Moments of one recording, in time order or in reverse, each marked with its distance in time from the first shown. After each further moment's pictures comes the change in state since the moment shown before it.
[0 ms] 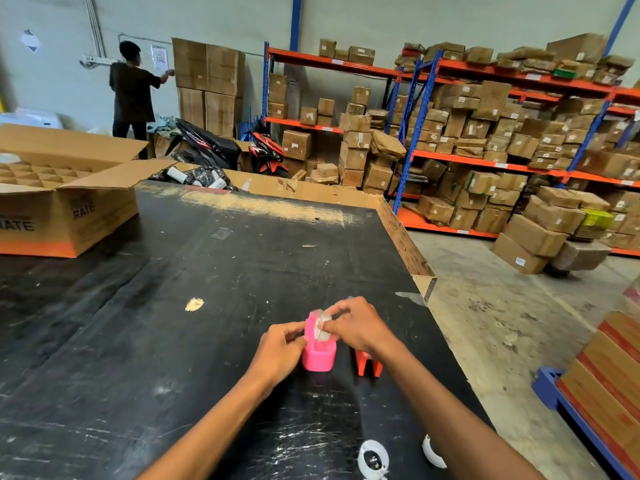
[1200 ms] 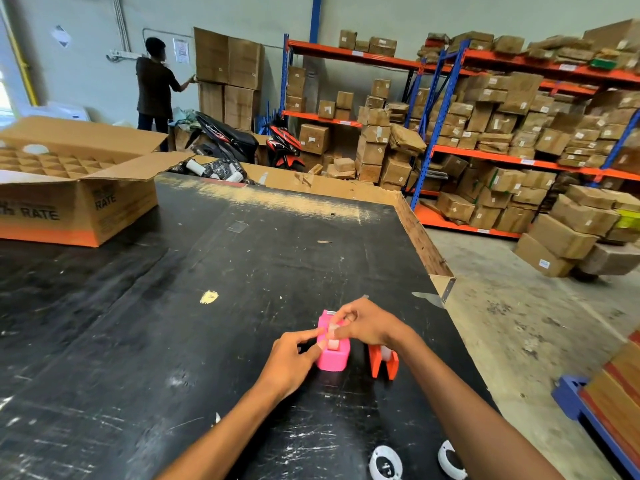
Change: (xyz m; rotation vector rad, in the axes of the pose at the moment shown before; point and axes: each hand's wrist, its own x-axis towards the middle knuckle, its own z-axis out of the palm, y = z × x) left_hand 0.008 -0.034 0.008 0.031 -0.012 0.026; right_hand 0.031 0.009 -0.003 -0.137 -0.352 -0.079
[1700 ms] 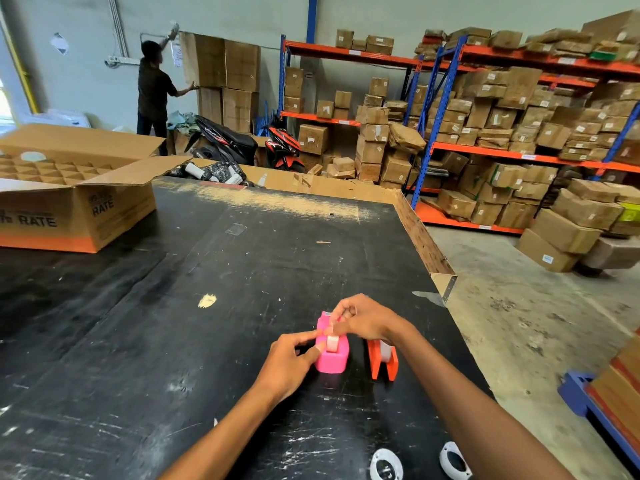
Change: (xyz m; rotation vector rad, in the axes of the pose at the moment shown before) left_hand 0.002 -0.002 -0.001 -0.023 -0.008 -0.009; right_hand 0.006 0.003 -0.008 0.103 -0.051 -0.032
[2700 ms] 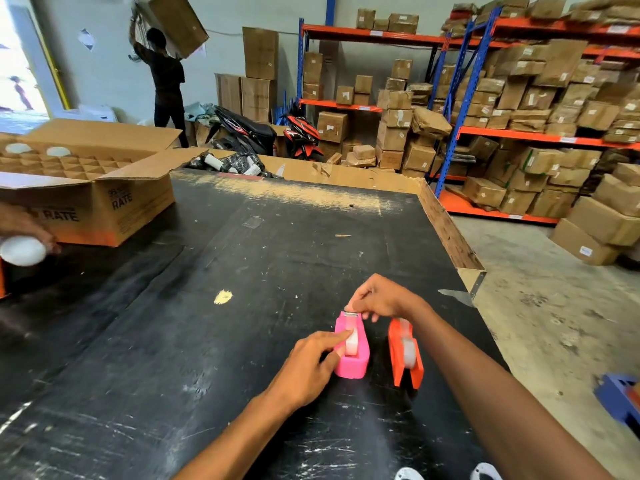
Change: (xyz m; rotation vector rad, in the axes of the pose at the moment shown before) left_hand 0.006 -0.007 -0.002 0.301 -0.087 0.219; right_hand 0.060 0.013 -0.019 -0.067 -0.033 0.021
